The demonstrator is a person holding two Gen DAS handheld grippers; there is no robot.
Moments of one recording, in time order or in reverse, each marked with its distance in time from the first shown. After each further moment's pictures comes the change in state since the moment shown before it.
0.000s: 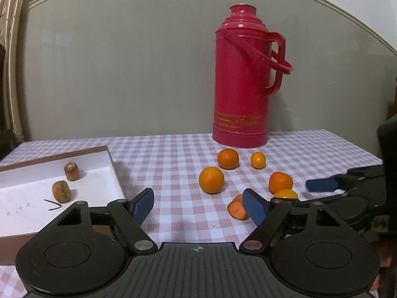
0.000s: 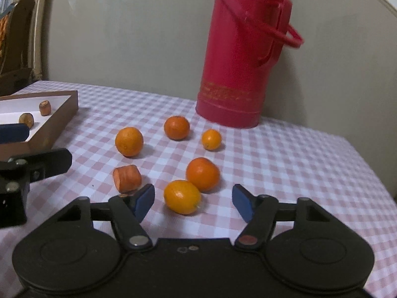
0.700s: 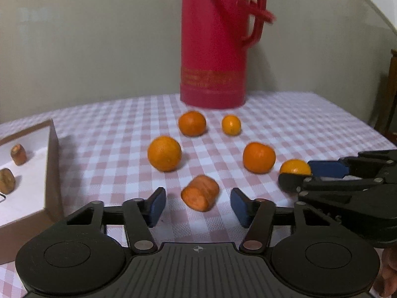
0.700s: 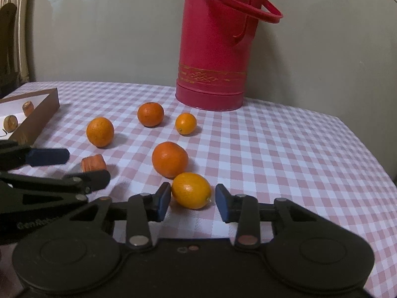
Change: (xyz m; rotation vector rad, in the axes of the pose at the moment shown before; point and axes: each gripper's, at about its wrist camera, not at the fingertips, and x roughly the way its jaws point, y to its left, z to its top) left arm 0.067 -0.043 -0.004 0.040 0.207 -0.088; right arm 0.002 -0.040 -0.009 0.078 0.035 0.009
